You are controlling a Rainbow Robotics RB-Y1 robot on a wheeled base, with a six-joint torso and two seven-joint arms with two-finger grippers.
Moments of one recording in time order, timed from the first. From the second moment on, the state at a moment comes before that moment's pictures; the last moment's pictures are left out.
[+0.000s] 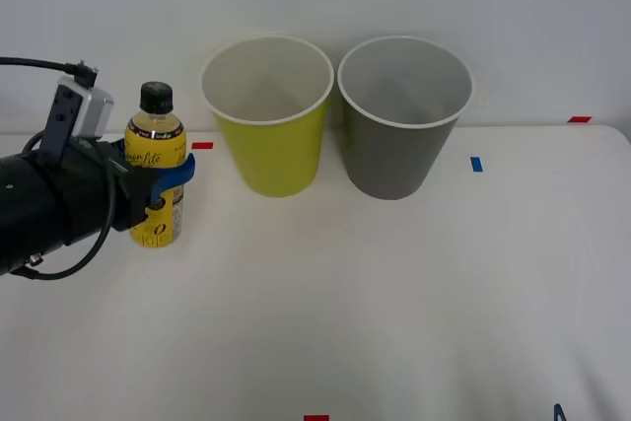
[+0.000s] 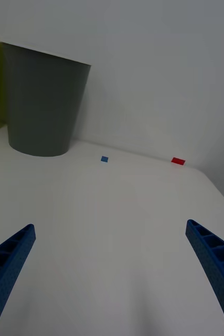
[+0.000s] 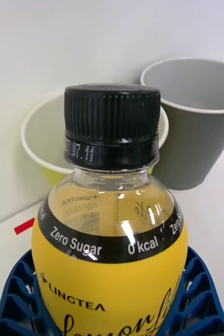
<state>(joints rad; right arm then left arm) 1.00 -0.30 0.07 -1.75 -0.01 -0.94 1.56 0.00 0.56 0.20 -2.42 0.96 1.09 -1.79</state>
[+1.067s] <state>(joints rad) 1.00 -0.30 0.07 -1.75 -0.01 -0.94 1.56 -0.73 0.55 -0.06 -2.01 0.79 1.15 -1.53</state>
